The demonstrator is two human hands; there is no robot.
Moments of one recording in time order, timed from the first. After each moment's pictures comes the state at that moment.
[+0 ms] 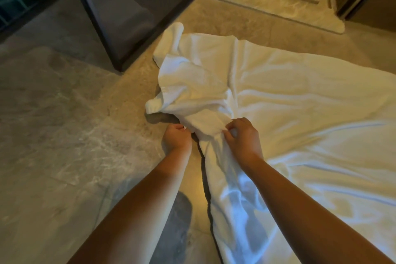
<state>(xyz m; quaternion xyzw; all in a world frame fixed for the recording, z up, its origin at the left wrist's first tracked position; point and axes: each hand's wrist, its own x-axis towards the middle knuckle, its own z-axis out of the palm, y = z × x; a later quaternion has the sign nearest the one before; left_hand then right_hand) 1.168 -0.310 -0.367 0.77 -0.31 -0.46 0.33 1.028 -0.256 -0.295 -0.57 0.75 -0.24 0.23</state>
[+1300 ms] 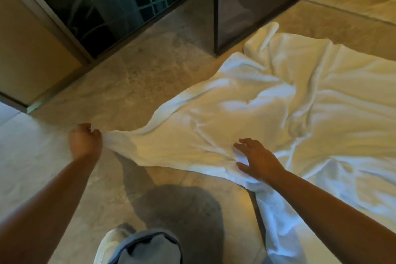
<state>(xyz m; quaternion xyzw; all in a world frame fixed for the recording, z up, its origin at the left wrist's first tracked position) 1.512 -0.096 -0.270 0.93 -0.28 -0.05 0.24 1.112 -0.162 -0.304 -0.84 0.47 0.06 0.25</state>
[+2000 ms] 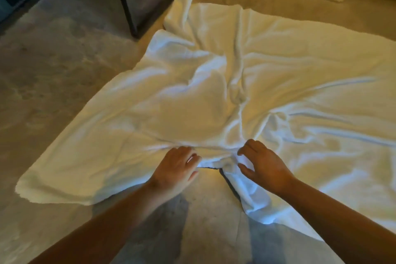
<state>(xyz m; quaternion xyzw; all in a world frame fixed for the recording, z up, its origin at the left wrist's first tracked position) 1.286 -0.113 -0.318 0.34 -0.93 -0.08 0.08 1.050 -0.073 -0.277 -0.74 0.64 -0.01 0.21</state>
